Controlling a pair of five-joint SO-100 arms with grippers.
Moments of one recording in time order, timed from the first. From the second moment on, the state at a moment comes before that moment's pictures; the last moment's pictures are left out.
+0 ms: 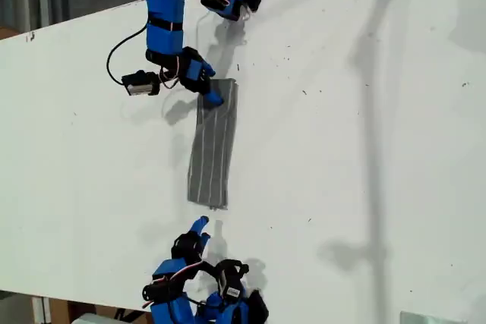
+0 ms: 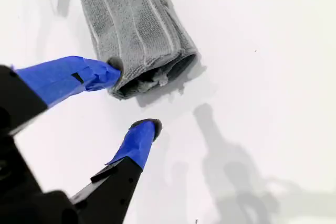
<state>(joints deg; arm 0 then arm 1) -24.7 128.5 125.5 72.8 -64.8 24.3 102.2 124.6 69.3 53.1</state>
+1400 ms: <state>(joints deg) -35.9 198.5 176.7 76.7 -78.0 16.3 138.7 151.1 73.7 74.5</state>
